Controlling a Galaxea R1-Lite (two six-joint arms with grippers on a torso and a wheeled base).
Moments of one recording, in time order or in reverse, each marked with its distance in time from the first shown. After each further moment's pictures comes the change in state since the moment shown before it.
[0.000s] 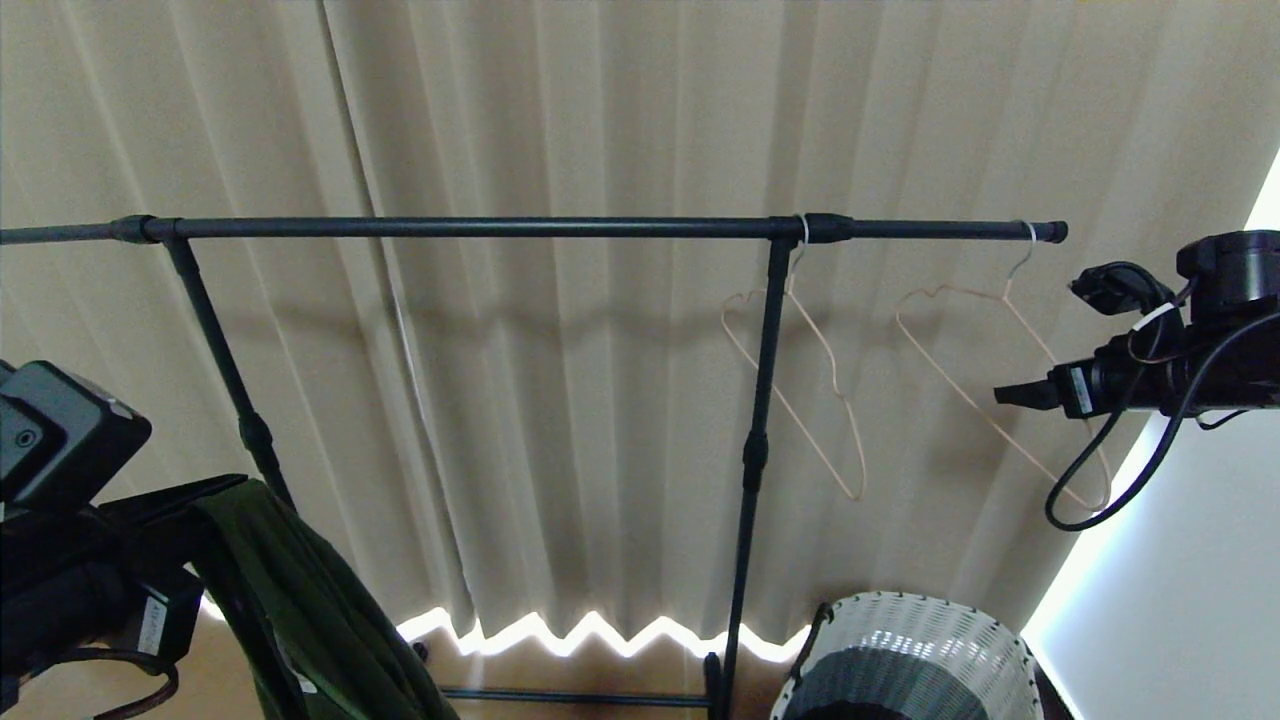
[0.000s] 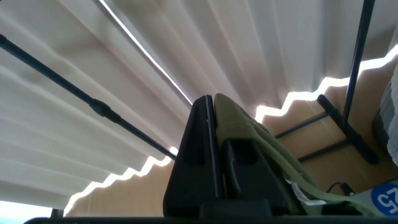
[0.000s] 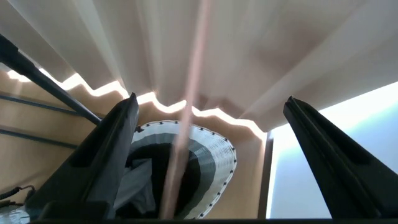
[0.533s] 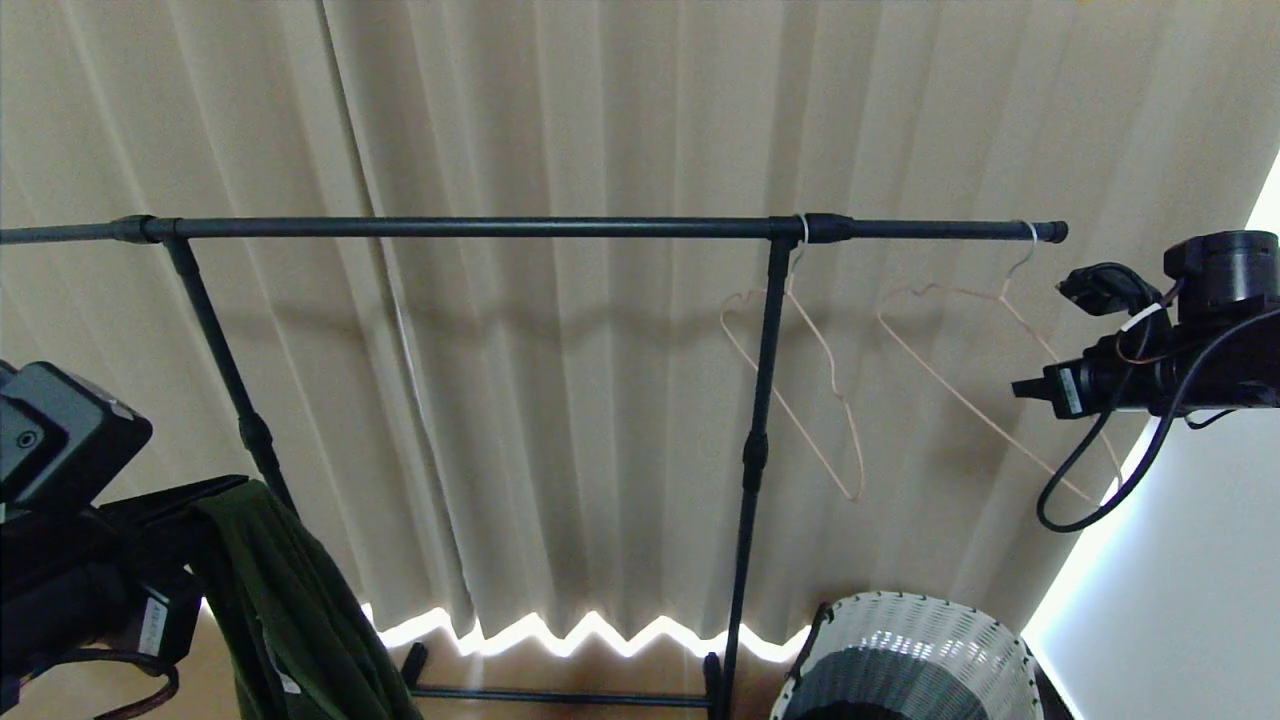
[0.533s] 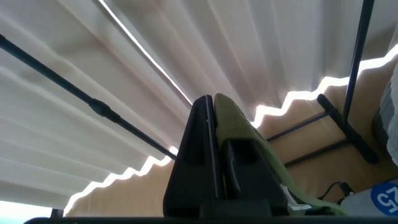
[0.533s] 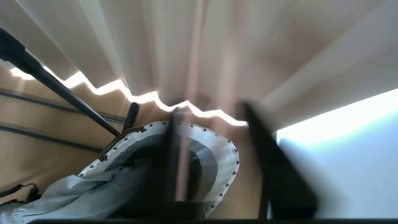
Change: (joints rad) left arm 0.000 0.000 0.001 0.001 -0.001 0.000; right arm 0.022 0.006 -0.003 0.000 -0.005 0.000
